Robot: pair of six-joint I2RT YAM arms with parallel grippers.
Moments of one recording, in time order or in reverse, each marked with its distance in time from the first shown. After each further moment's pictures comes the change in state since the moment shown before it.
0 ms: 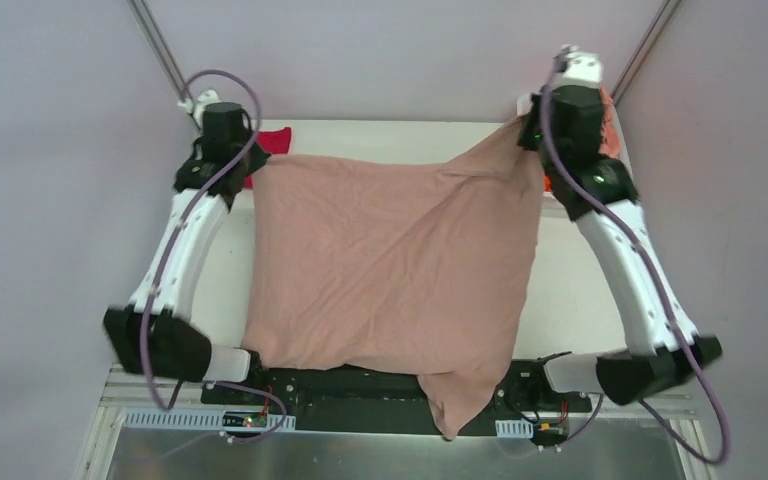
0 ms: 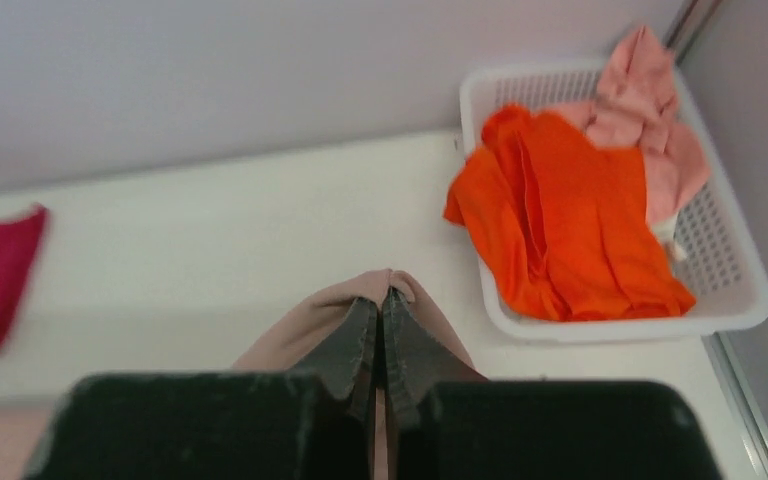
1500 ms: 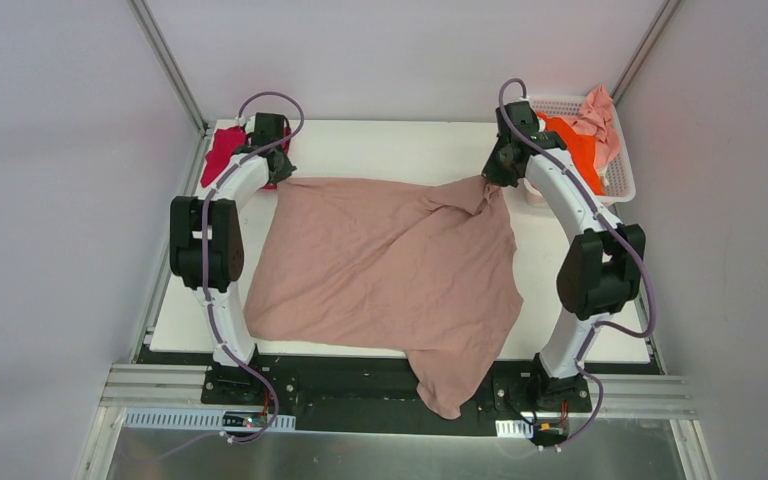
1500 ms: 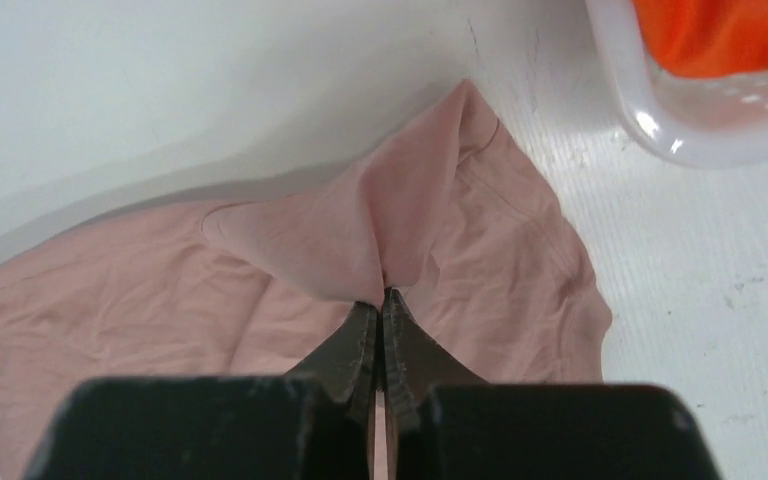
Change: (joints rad) left arm 0.022 0.734 0.093 0.197 -0.023 0.077; right arm -0.110 0.594 -0.002 -0.225 -0.182 0.397
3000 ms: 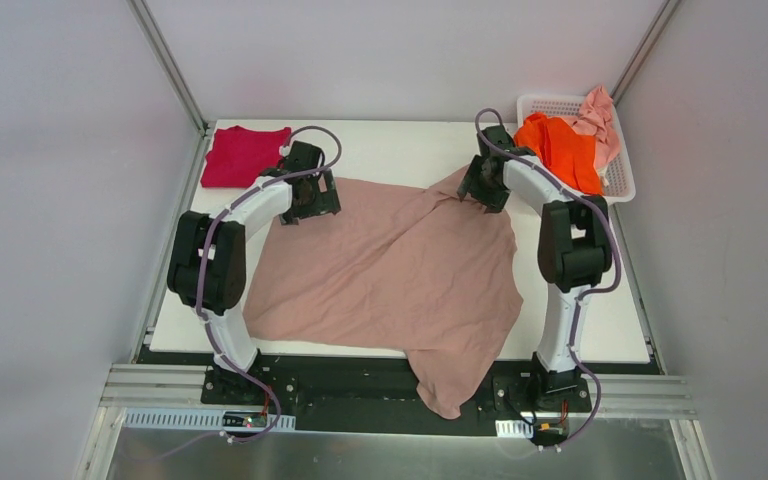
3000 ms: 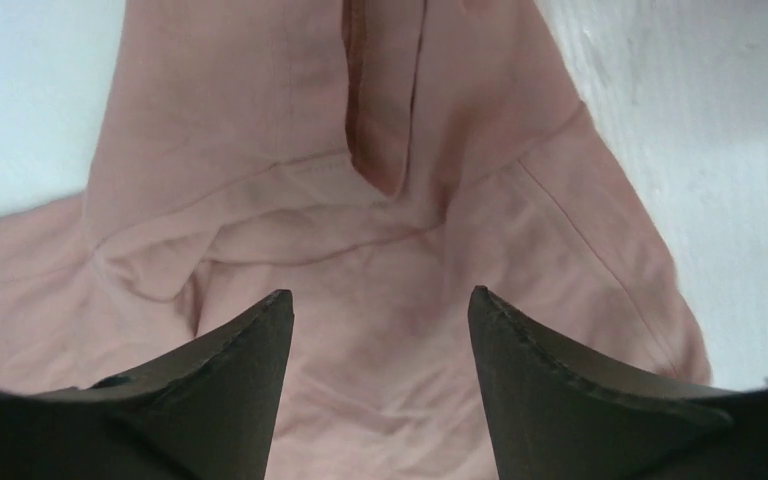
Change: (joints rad) left arm -0.201 -0.177 -0.231 -0.110 0.117 0.027; right arm 0.002 0.177 -0.093 0.111 -0.085 0.033
